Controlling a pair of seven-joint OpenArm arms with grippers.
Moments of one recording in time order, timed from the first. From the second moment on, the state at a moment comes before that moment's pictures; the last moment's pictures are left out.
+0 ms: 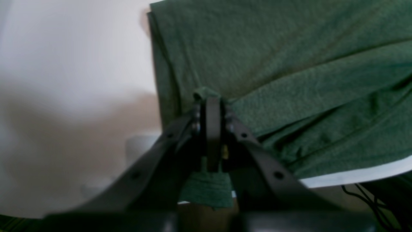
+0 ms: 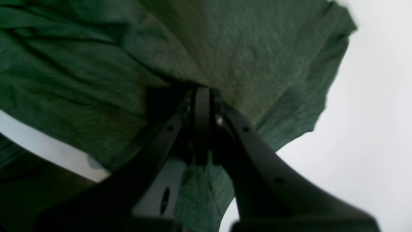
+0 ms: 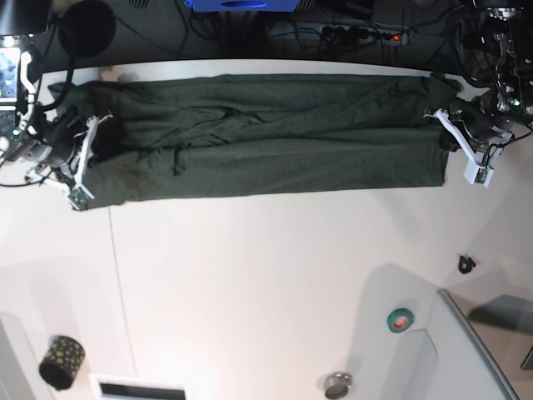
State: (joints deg) left arm 18.7 -25.4 -20.7 90.2 -22.4 -26.1 49.2; right arm -8.7 17.2 9.1 88.4 7.4 40.2 -50.5
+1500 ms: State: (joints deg) left arm 20.6 -25.6 -20.8 90.3 -22.5 -26.1 49.2; right arm -14.1 14.2 11.4 90.7 7.3 40.2 -52.7
